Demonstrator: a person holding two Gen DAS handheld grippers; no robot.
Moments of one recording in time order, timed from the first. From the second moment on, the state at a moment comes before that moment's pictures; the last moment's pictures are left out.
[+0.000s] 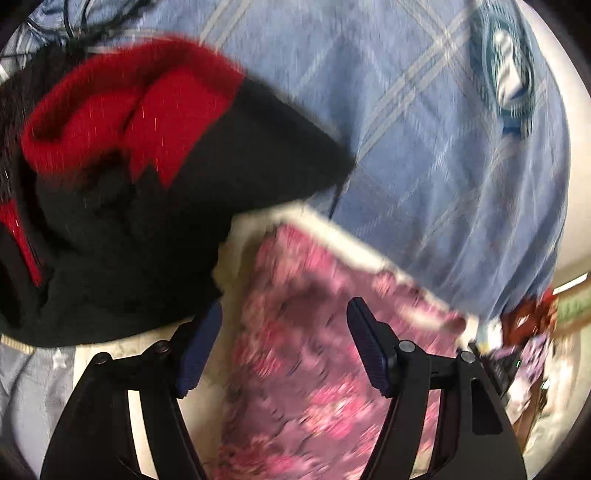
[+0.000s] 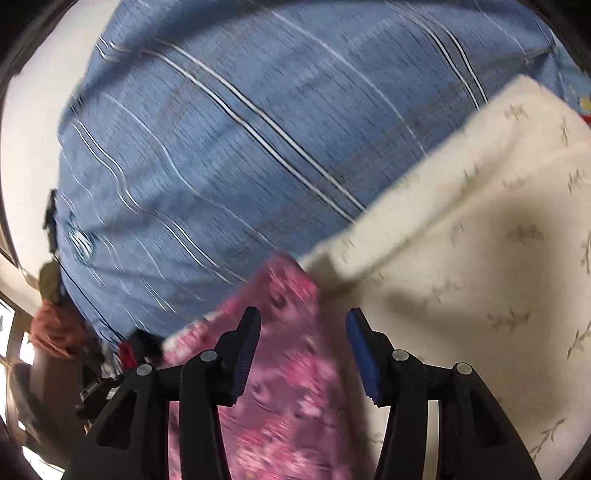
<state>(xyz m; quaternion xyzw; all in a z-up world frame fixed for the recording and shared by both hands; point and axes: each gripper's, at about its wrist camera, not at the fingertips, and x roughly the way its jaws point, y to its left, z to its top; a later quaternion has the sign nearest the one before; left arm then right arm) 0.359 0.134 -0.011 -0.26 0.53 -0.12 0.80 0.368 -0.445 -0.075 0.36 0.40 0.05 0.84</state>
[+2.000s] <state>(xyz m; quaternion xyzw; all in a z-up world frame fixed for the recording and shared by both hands) 0.282 0.121 0.006 -0.22 0.52 -0.11 0.82 0.264 -0.423 -0.052 0.35 0.38 0.01 0.86</state>
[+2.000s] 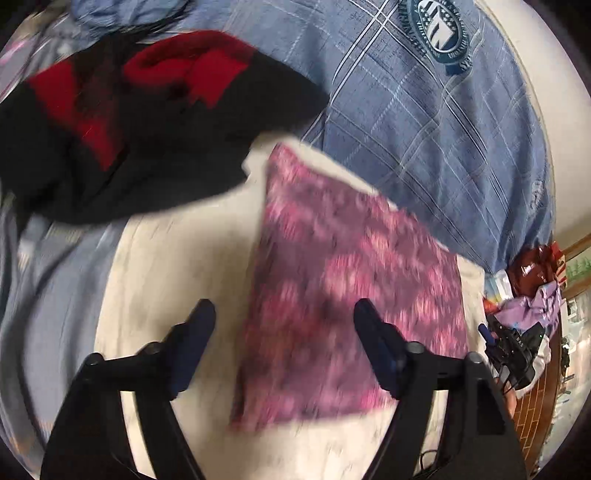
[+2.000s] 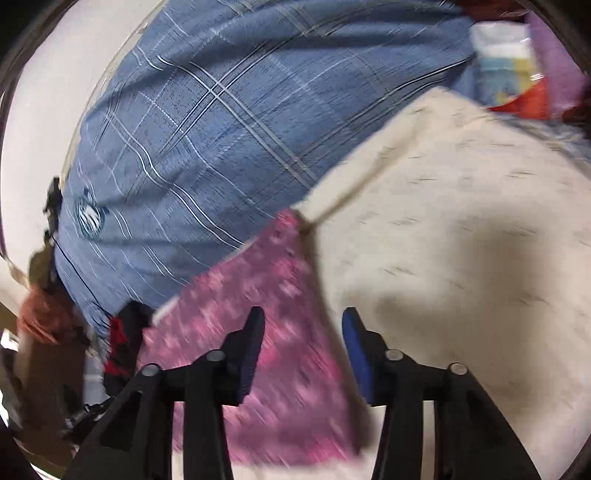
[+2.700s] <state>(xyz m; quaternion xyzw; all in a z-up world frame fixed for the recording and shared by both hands) 0.376 0.091 -0.023 -0.15 0.52 -0.03 0.84 0.396 -0.405 -0.090 0.29 0.43 -0.05 0.85</state>
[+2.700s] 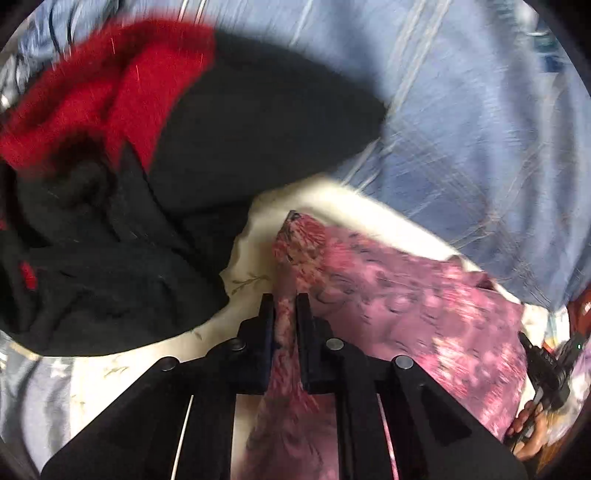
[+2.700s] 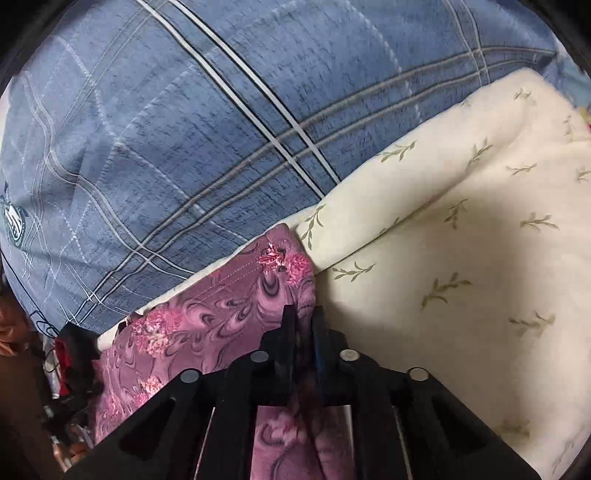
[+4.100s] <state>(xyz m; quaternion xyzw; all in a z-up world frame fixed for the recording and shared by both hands) 0.227 0.044 -0.016 -0.05 0.53 -0.08 0.84 0.229 -0.264 -0.054 0.11 0.43 0.03 0.90</state>
